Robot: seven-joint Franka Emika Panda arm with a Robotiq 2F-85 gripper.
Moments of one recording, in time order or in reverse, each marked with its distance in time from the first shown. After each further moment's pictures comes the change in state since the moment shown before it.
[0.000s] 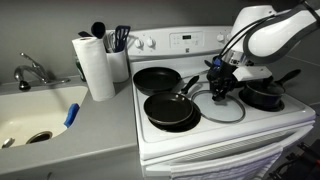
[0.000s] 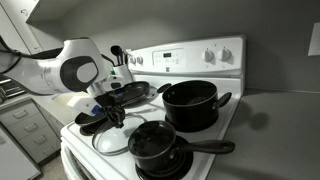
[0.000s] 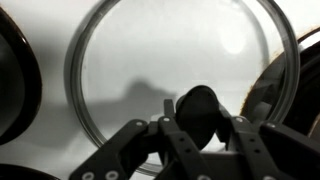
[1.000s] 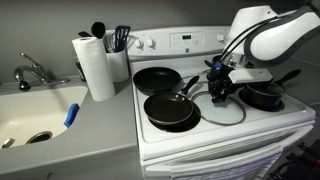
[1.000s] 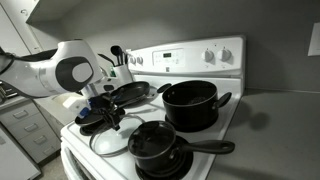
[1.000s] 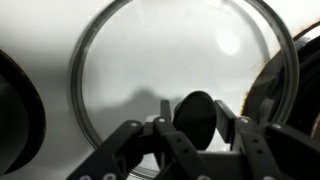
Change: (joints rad) arm 0.006 -0.006 0.031 -0.004 -0.046 -0.027 0.195
